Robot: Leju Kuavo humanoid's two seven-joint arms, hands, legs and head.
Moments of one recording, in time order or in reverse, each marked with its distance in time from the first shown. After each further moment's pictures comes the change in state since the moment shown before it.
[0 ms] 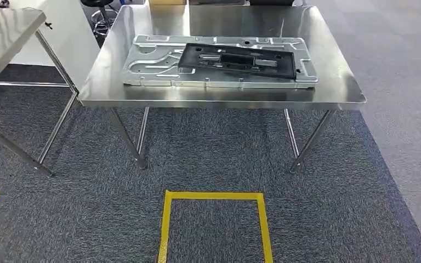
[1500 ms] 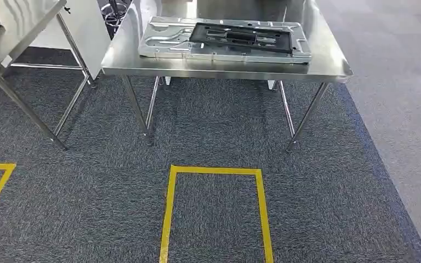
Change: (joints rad) left arm 0.006 -0.002 -0.010 0.000 0.001 0.034 0.039; right arm -0.006 0.005 -0.029 0.007 0.037 0.000 0.098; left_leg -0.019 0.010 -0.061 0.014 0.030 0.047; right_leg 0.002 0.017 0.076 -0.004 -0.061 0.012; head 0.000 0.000
